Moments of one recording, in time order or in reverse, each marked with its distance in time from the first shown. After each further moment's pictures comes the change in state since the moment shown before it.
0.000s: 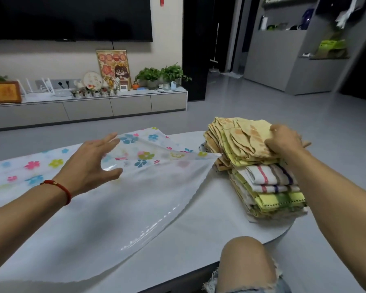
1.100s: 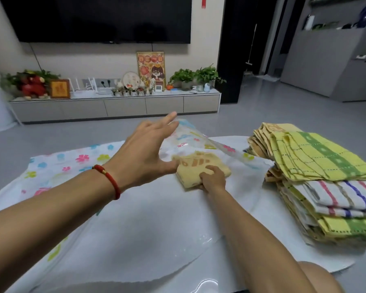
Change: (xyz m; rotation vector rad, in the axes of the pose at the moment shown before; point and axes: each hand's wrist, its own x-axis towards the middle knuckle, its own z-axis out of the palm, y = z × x) left_hand -0.011 0.027 -0.058 -0.060 0.038 0.123; right_hand -0.156 -0.197 0.228 1.031 -0.443 0.121
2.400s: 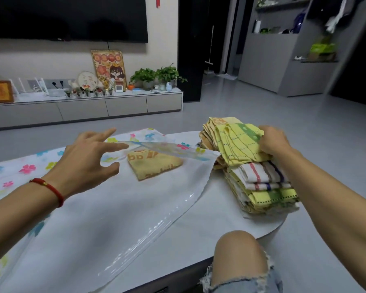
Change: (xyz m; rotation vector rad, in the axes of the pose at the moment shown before) left_hand -0.005 0.003 0.024 0.101 -0.046 -0.083; right_hand 0.026 -0.123 -0.310 -1.118 0.375 -0.291
